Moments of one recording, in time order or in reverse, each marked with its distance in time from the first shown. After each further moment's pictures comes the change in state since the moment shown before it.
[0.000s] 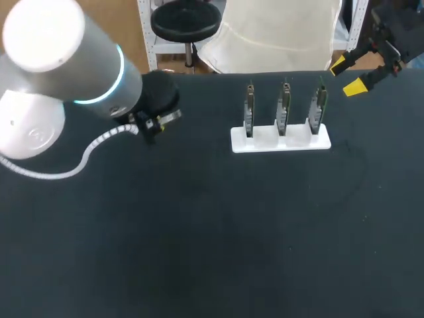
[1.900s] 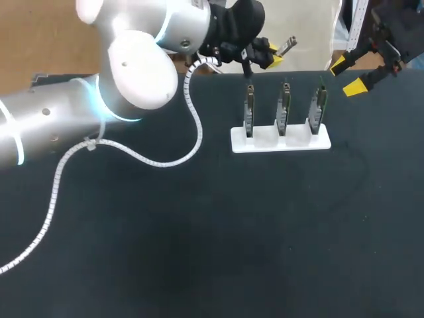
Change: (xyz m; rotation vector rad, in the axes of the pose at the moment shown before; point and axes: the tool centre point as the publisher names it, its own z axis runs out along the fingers) left arm -0.276 0.023 0.019 0.244 -0.701 0.089; right arm 0.000 0.000 0.000 0.000 0.000 0.000
